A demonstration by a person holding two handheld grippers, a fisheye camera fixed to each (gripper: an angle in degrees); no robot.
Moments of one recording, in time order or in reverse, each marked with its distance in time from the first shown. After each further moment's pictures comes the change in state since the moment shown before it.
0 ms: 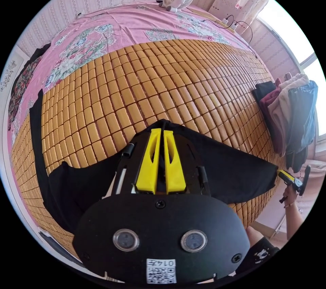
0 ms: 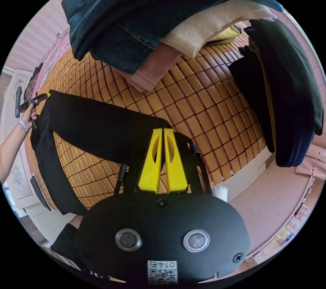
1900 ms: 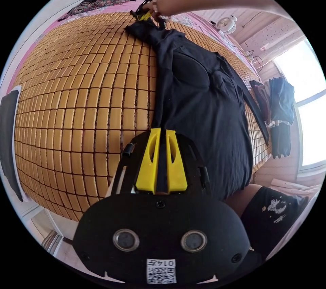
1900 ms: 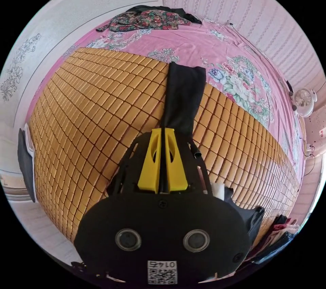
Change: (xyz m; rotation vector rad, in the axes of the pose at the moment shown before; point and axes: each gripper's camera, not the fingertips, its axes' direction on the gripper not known) left arm -0.057 0.436 -0.426 0.077 0.107 -0.410; right arm -0.680 -0.094 0.425 0.128 -0.109 -1.010
